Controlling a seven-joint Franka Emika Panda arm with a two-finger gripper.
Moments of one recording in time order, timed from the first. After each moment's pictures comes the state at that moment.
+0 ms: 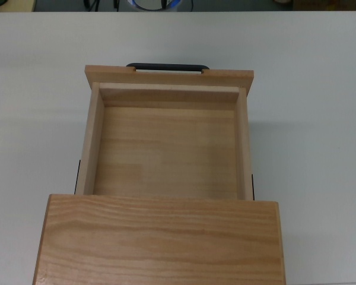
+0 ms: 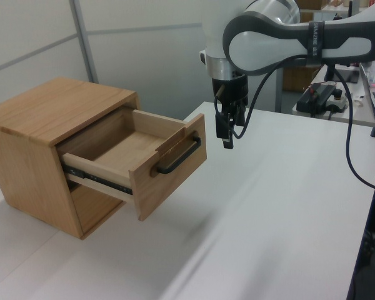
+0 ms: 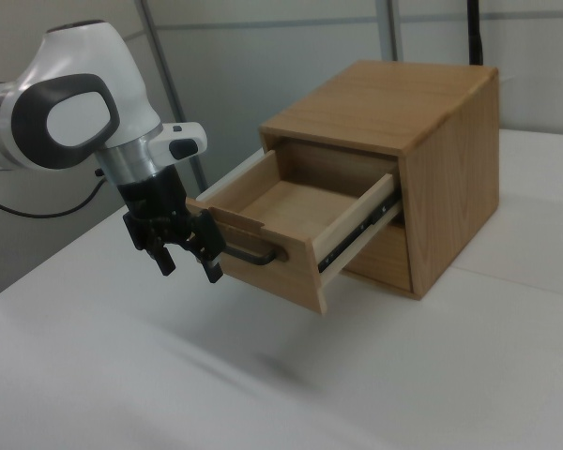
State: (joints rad) arm 0.06 -0.14 0.05 -1.76 -0.12 1.62 -0.05
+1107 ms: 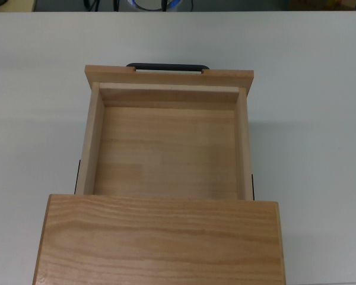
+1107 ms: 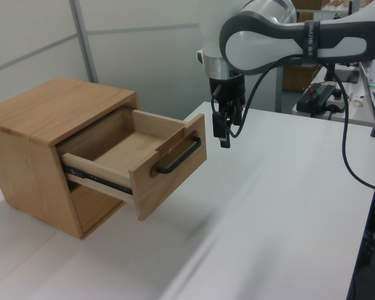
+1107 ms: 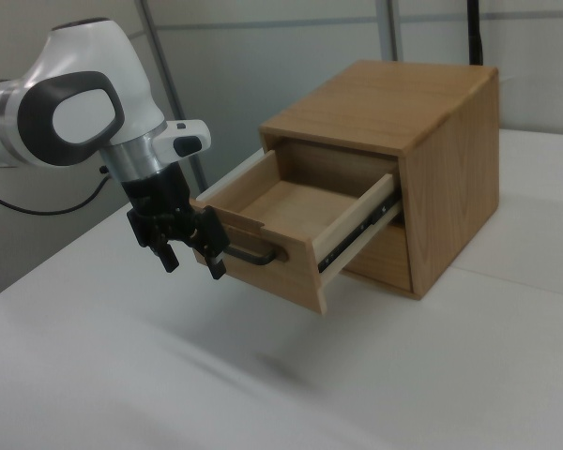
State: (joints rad) arm 0.06 -0.12 0.05 -1.74 -0.12 1.62 -0.05
